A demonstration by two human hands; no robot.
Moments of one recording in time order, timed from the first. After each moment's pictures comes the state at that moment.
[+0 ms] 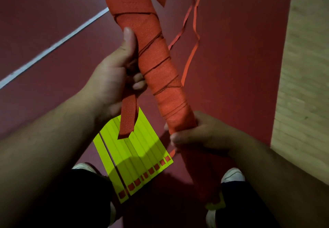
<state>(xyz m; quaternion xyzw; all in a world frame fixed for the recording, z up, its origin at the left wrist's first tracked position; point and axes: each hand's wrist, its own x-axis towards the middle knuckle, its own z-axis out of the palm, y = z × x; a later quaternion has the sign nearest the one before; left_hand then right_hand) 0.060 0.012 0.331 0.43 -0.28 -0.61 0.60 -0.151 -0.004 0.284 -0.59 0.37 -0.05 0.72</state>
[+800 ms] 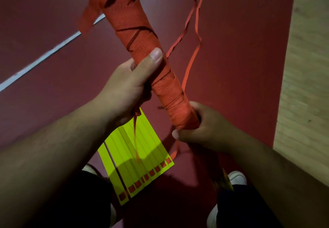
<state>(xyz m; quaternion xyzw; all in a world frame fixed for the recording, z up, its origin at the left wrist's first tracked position) 0.052 0.013 0.322 0.50 -0.38 -0.53 0.57 -0.149 -0.012 0.294 -0.73 0.44 -0.10 0.52</state>
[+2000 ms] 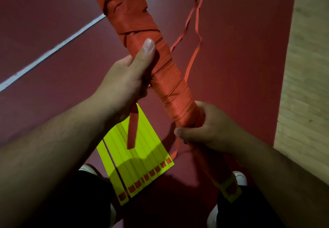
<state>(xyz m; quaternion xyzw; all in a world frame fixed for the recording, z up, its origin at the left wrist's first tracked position) 0.054 0.009 0.324 0.57 -0.40 -0.48 0.54 -0.154 -0.012 0.295 -0.70 0.44 -0.13 0.55</state>
